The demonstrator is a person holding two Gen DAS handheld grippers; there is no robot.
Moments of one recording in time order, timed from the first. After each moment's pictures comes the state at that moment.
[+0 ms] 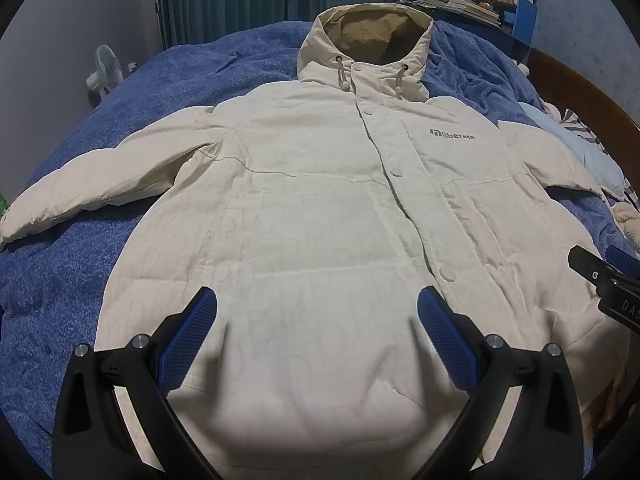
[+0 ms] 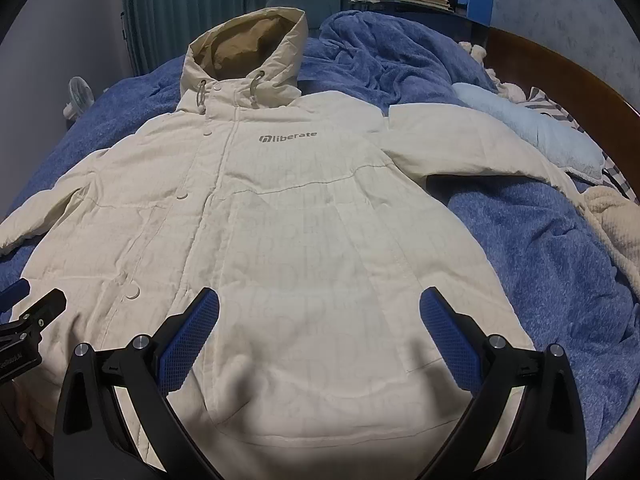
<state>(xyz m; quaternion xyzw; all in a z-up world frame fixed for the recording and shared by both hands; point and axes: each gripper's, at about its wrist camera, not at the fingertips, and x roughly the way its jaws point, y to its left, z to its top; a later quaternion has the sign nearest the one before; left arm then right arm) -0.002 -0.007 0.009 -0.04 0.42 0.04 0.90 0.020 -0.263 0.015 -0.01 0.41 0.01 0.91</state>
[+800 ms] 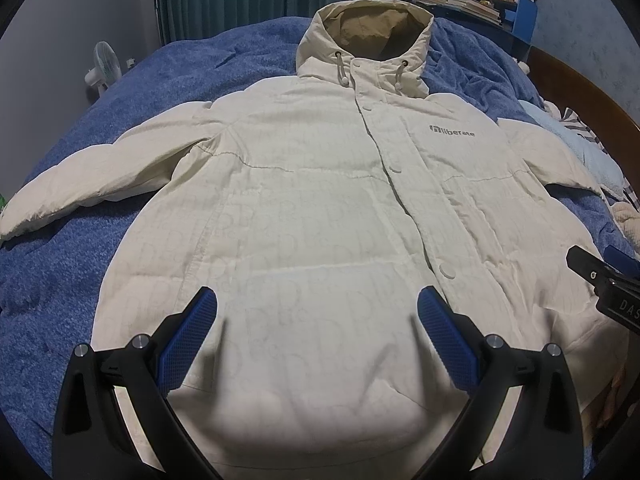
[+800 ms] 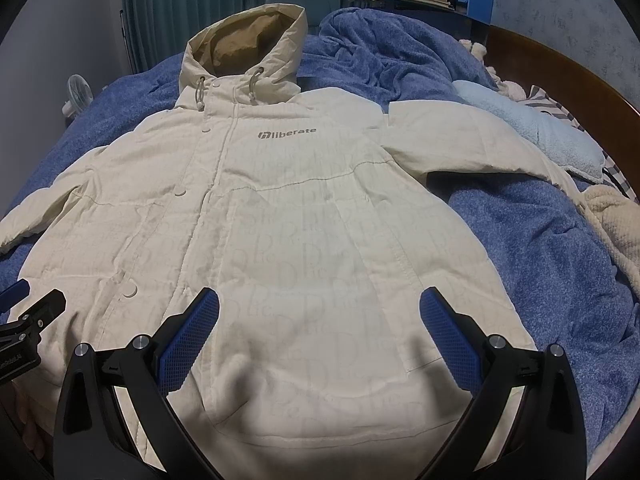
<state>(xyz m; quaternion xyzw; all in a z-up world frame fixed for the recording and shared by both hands) 0.000 -0.008 0.003 -0.04 0.43 0.03 0.90 0.022 -0.265 0.011 -0.01 0.41 0.01 0.91</state>
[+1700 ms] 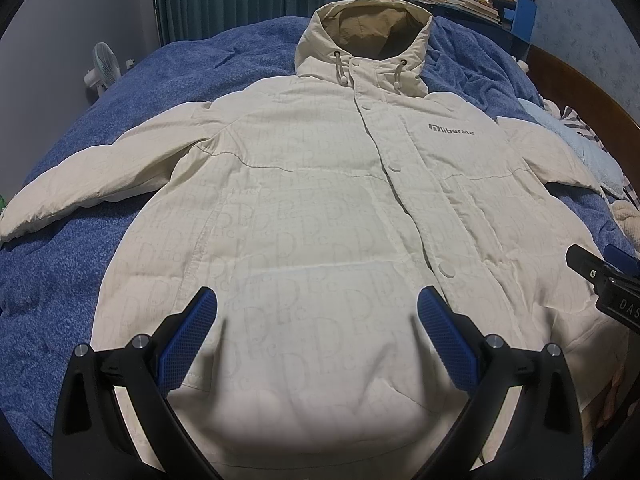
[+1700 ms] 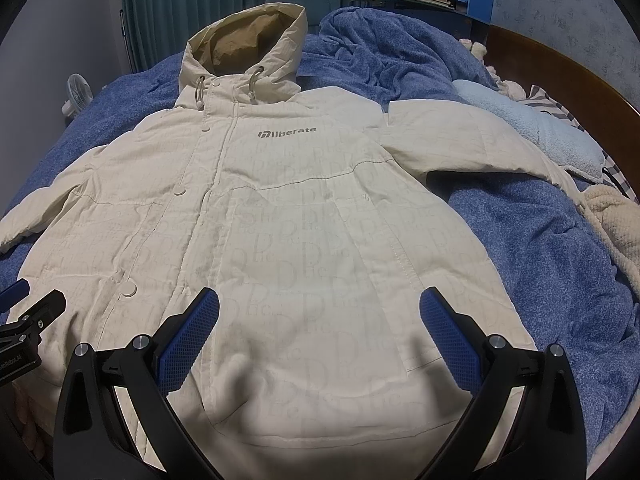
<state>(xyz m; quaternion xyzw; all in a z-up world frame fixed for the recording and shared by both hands) 0.001 -0.008 0.002 -0.04 0.43 0.03 0.90 0.022 -0.264 0.012 -0.01 0.42 0.01 0.91</state>
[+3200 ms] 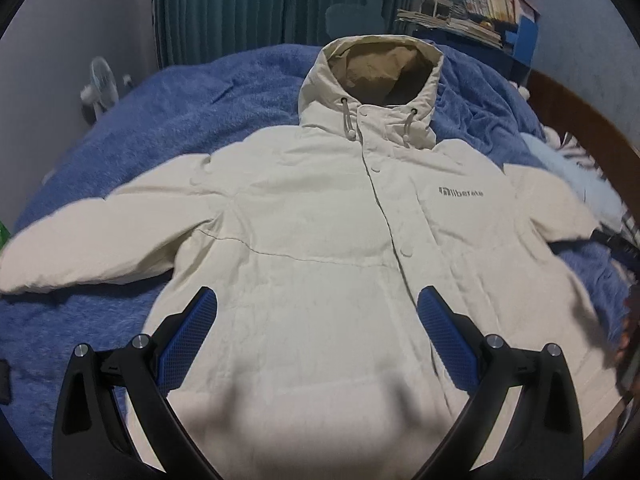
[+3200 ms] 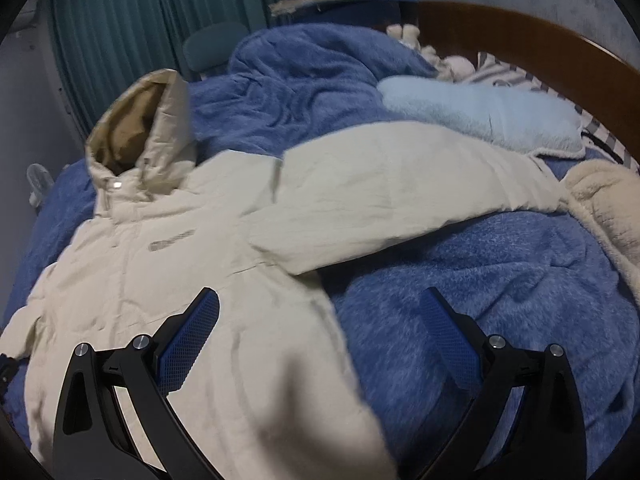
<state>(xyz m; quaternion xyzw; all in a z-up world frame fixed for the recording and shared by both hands) 0.064 0.021 0.044 -0.05 0.40 0.02 0.91 0.125 -0.410 0.025 0.10 0.40 -0.06 0.91</state>
